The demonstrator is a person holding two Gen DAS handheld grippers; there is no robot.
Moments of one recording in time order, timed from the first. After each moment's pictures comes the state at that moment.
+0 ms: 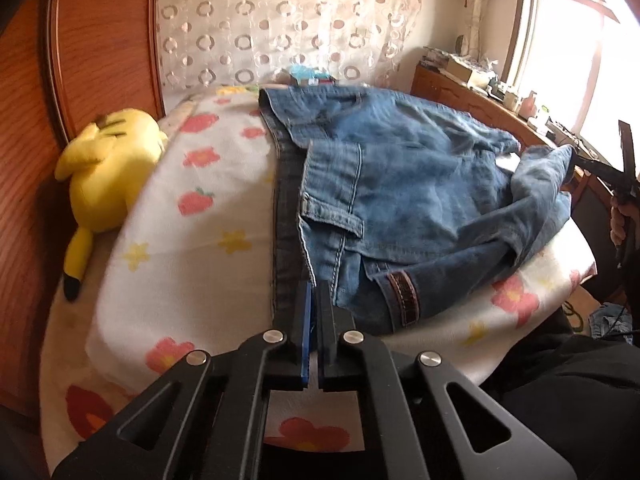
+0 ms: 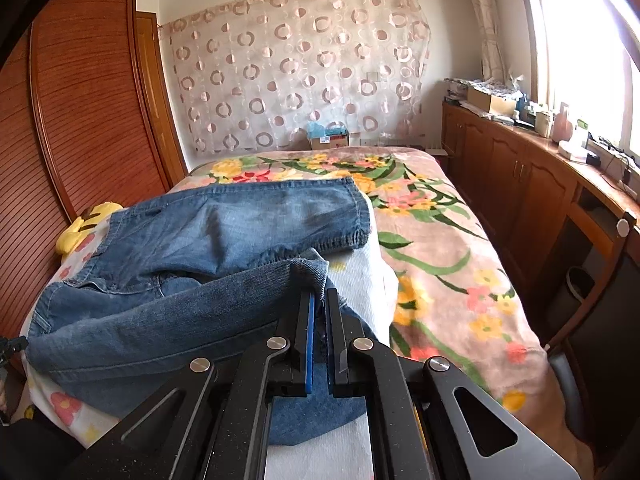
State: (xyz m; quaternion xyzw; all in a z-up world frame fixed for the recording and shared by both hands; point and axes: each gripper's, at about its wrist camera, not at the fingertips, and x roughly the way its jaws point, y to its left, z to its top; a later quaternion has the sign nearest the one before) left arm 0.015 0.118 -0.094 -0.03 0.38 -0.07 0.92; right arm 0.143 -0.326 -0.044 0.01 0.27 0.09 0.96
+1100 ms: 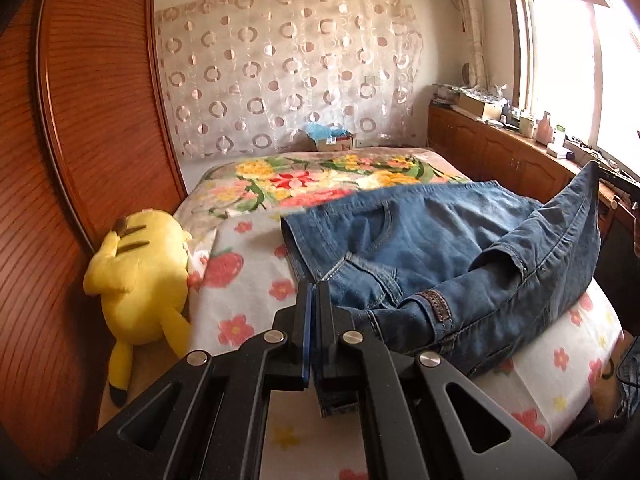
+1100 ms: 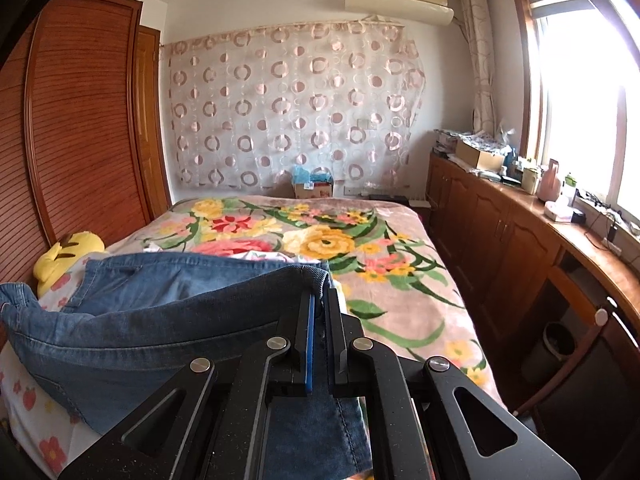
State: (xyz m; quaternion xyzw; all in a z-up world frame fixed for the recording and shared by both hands) left arm 0.114 0.117 0.000 0.04 0.29 -0.03 0.95; right arm 0.173 -0.322 0.005 -0.03 0.19 0.06 0.98
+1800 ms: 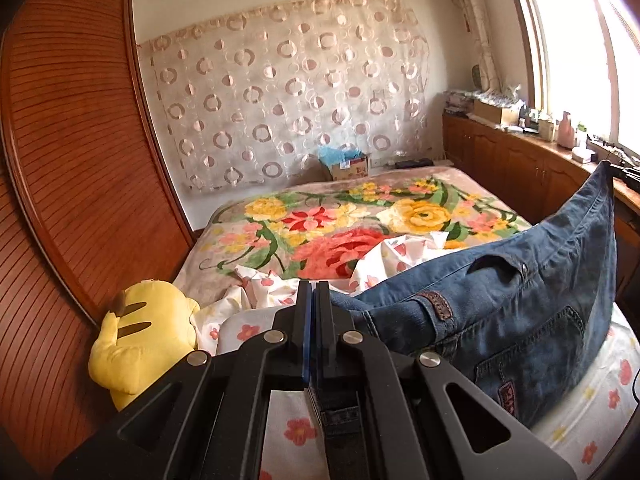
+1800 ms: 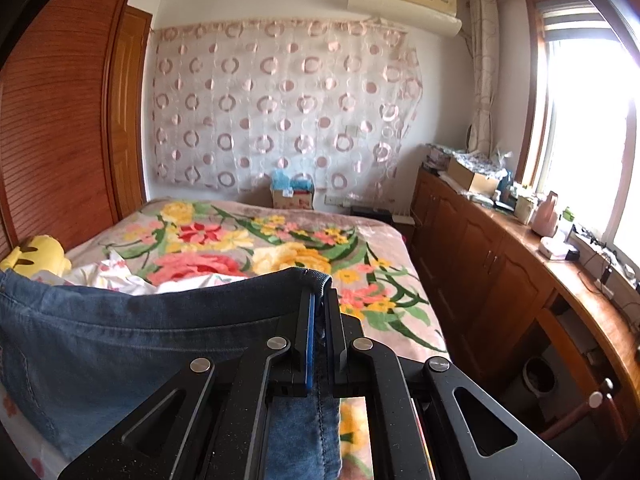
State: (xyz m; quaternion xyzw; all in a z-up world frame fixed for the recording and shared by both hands) left arm 0.264 0.099 0.036 0.08 0.27 -0.01 0.96; right arm 0.292 -0.292 0.001 -0.07 0.20 0.03 0.98
